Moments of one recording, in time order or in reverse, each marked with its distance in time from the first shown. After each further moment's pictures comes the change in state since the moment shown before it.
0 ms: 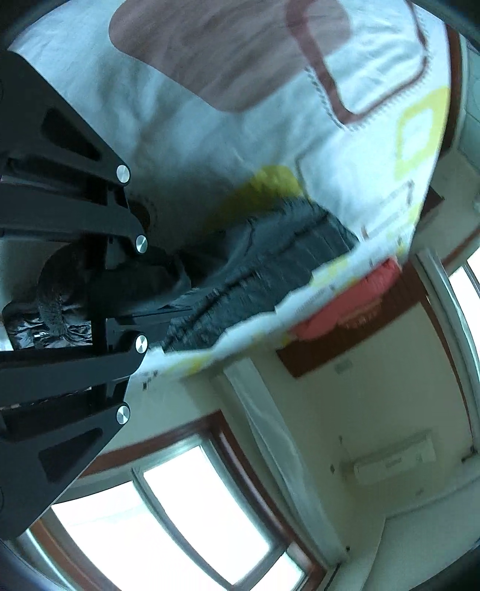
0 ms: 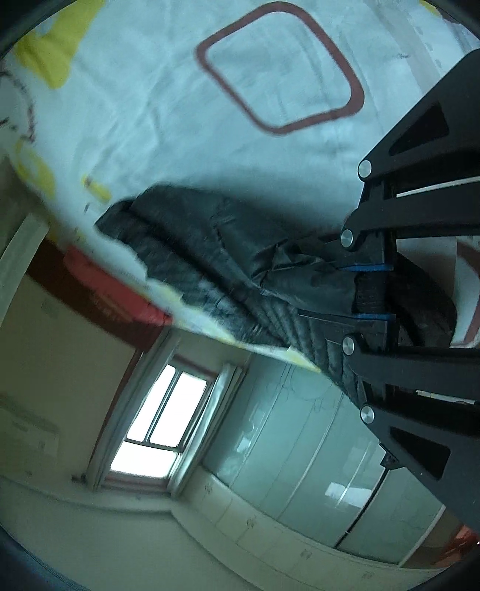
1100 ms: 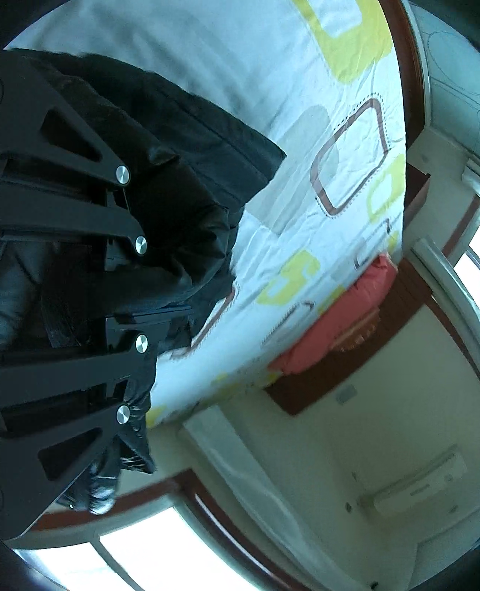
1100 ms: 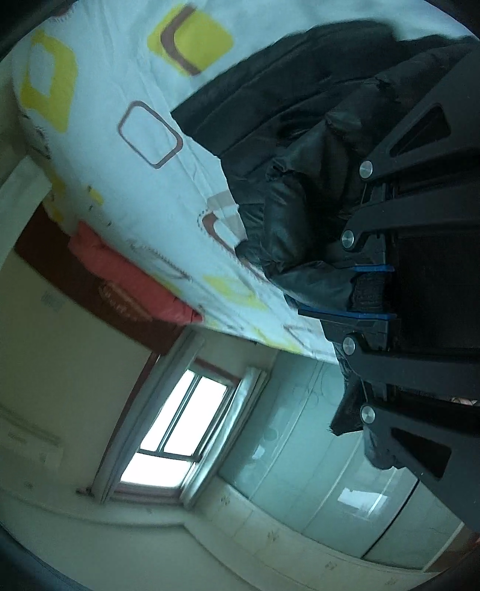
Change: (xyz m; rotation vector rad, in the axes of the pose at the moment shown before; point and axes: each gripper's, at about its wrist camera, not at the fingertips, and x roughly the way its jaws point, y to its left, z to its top) left arm 0.303 -0.007 0.199 0.117 0.006 0.192; right arm 0.281 -0.012 0.236 0.009 0.014 -0.051
